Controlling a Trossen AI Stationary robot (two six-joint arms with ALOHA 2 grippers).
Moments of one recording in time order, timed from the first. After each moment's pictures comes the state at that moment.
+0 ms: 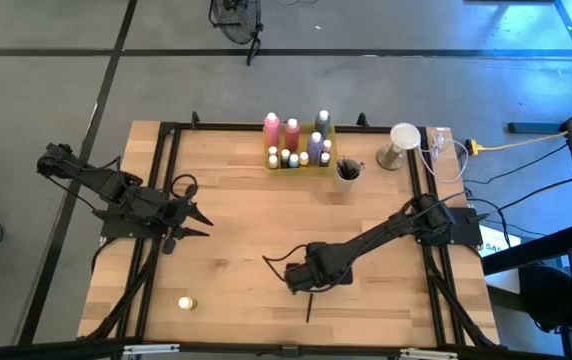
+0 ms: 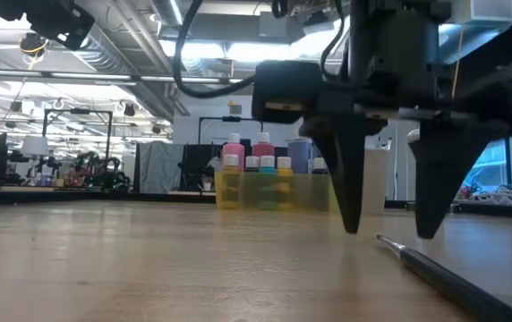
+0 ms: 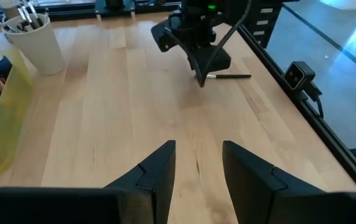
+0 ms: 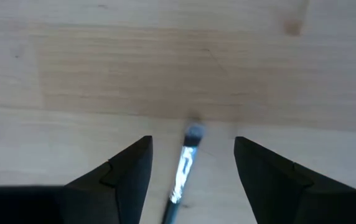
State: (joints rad) left arm -0.42 0.54 0.59 -0.55 -0.18 -0.13; right arm 0.45 2.15 1.58 -0.91 -0.03 1.96
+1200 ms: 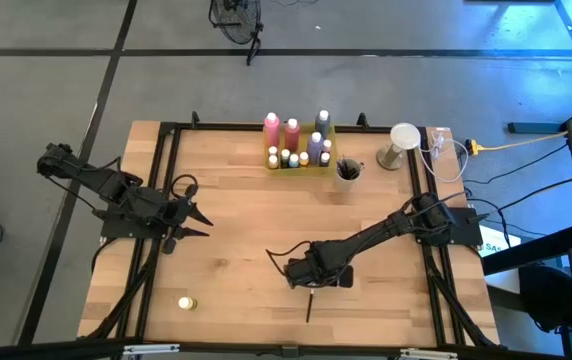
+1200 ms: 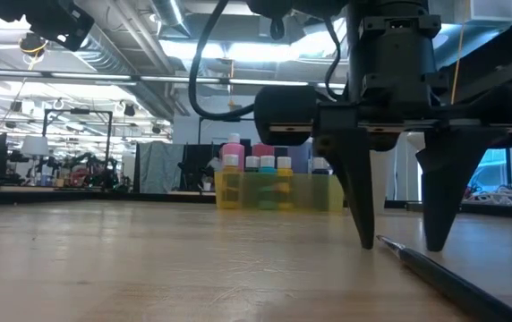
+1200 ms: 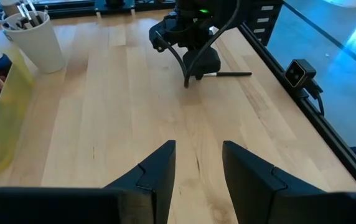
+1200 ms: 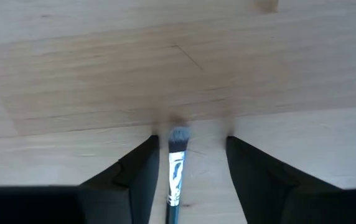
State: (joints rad) left arm -0.42 0.54 0.59 -0.56 -0.18 -0.14; right arm 0.44 2.17 1.53 -0.88 -0.16 2.09
